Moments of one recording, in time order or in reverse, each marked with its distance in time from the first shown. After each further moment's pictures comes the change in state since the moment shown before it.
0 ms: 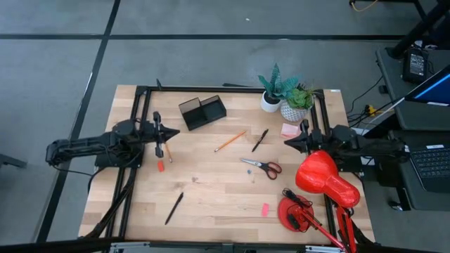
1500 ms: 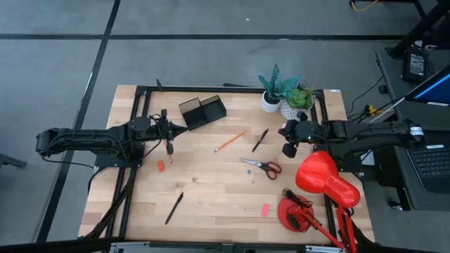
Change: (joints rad) left arm 0.000 0.413 0.131 0.053 -0.098 0.015; right arm -0.003 0.722 0.459 -0.520 0.397 0.161
